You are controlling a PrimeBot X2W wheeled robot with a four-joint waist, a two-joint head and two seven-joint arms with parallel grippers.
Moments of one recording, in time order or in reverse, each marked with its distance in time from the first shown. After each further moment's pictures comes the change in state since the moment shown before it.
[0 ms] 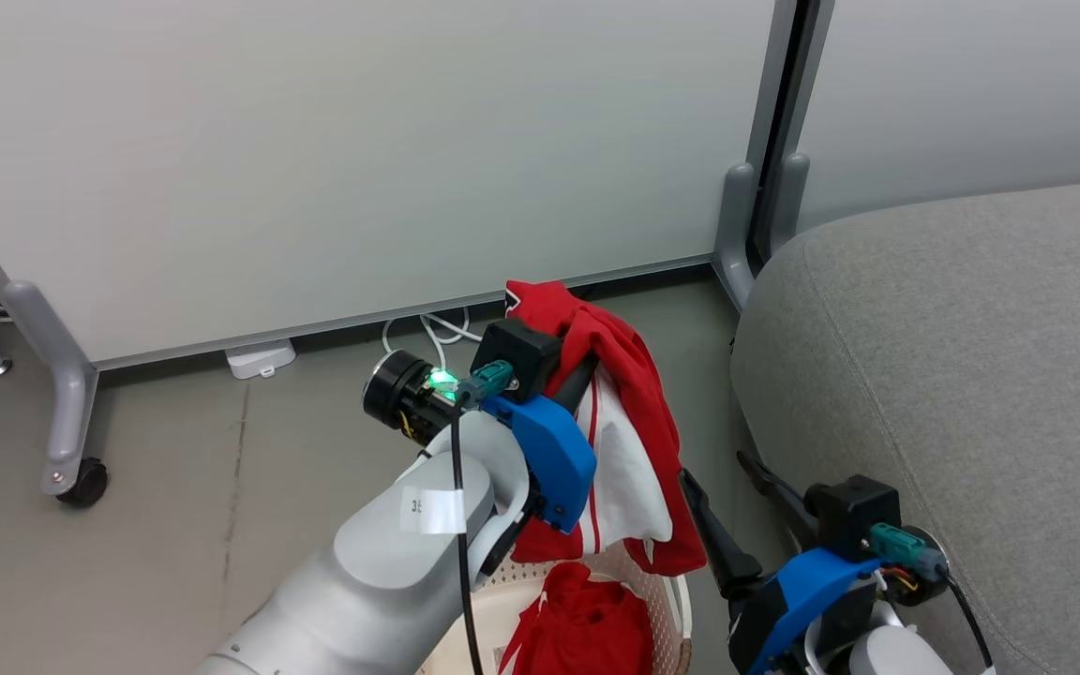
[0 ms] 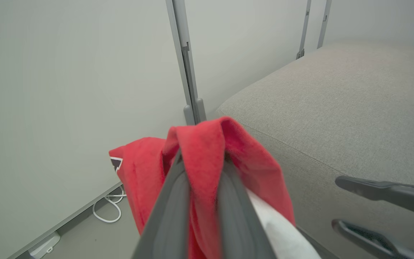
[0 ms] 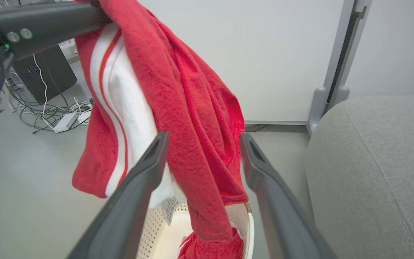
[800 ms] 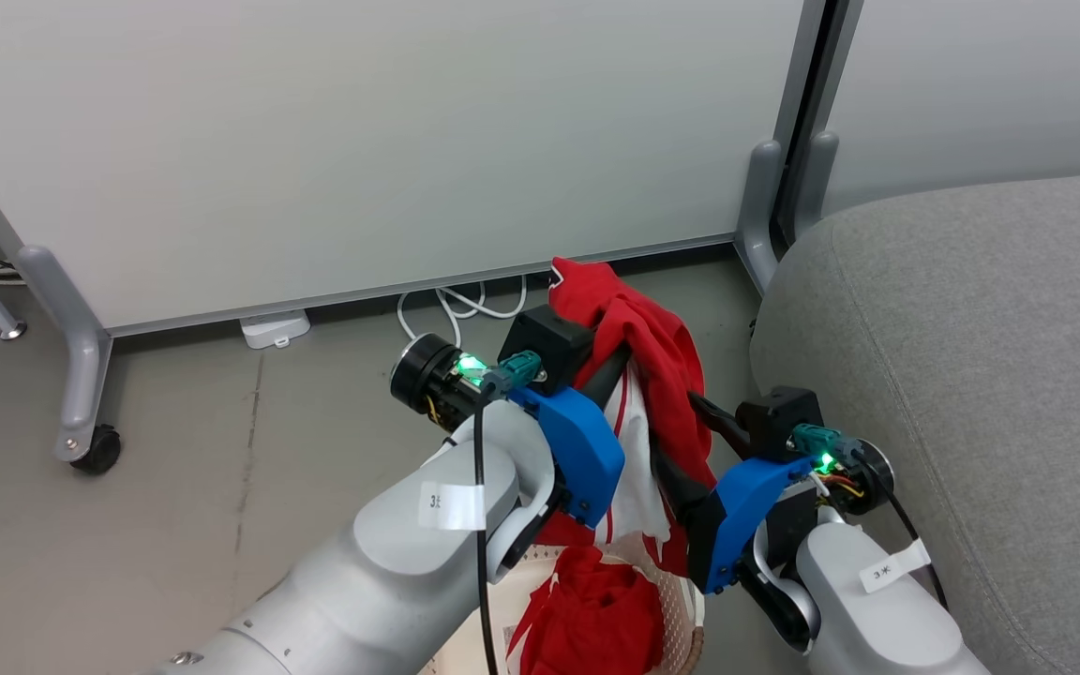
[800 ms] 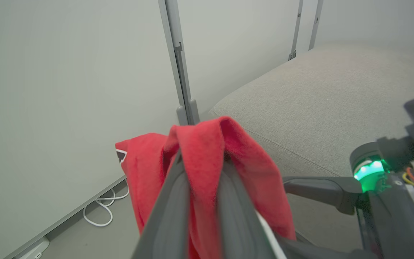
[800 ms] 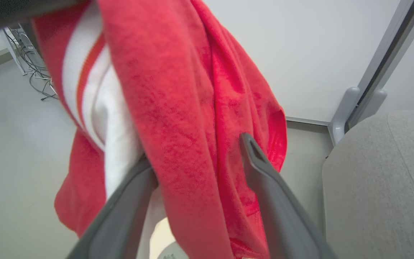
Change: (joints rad) left arm -0.063 0.000 -0.128 -0.026 -0.114 0.020 -0.027; right arm -0.298 0.000 0.154 0.340 0.058 0.000 -0.006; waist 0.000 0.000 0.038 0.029
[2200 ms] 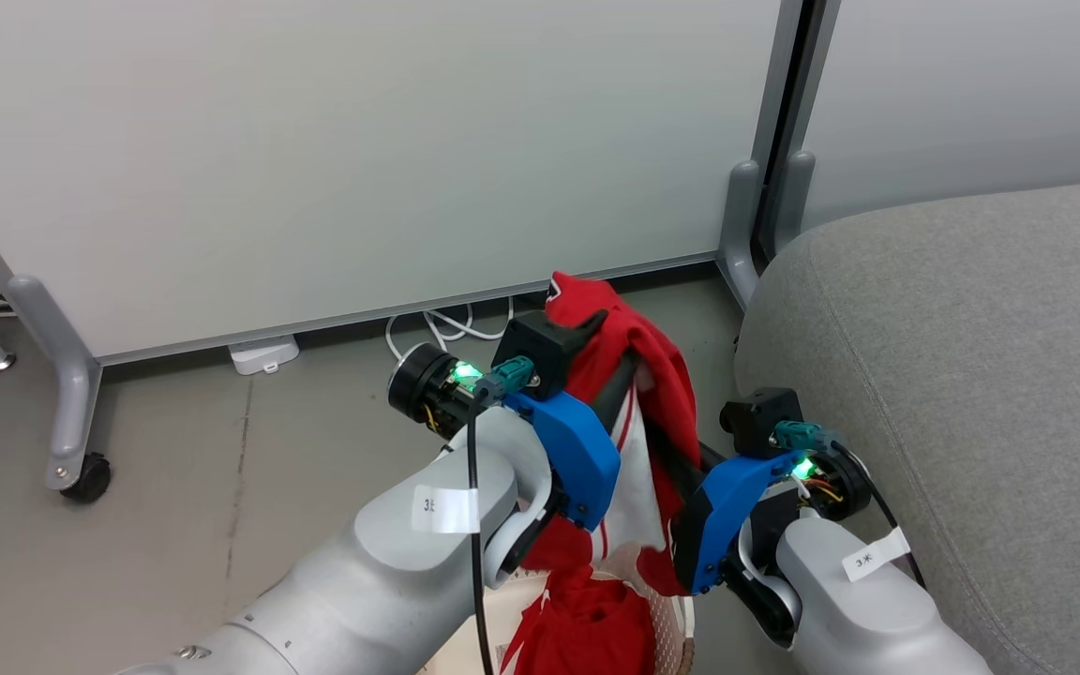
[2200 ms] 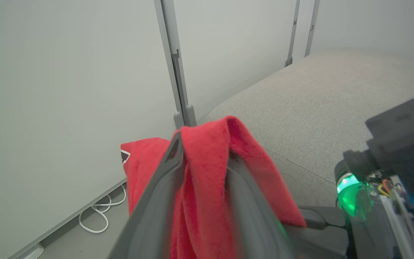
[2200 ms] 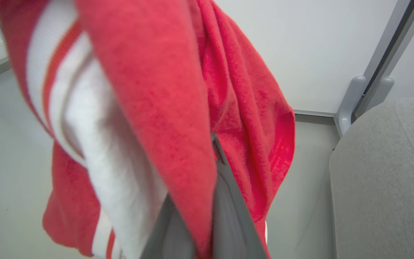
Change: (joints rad) left arm -0.027 0.000 -0.094 0.033 -0.120 0.015 -0.050; right arm -0.148 0.000 0.212 0.270 0.232 0.000 -0.110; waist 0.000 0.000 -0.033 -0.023
